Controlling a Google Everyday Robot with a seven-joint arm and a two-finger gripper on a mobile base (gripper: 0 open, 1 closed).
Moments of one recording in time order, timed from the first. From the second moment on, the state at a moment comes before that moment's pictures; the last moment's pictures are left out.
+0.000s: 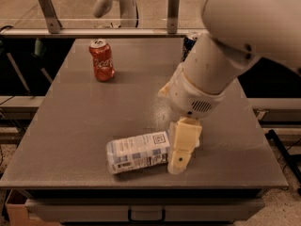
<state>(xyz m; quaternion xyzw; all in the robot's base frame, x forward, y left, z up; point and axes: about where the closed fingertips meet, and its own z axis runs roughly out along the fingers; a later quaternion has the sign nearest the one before) 0.411 -0.039 0.878 -0.72 0.67 0.11 0.15</state>
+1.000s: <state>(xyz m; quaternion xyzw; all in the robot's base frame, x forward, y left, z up) 0.386 -0.018 0.836 -0.71 0.67 0.15 0.15</state>
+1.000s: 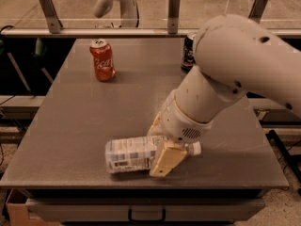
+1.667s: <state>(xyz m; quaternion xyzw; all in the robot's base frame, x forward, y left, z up) 0.418 -0.049 0.873 -0.67 0.70 0.12 0.19</state>
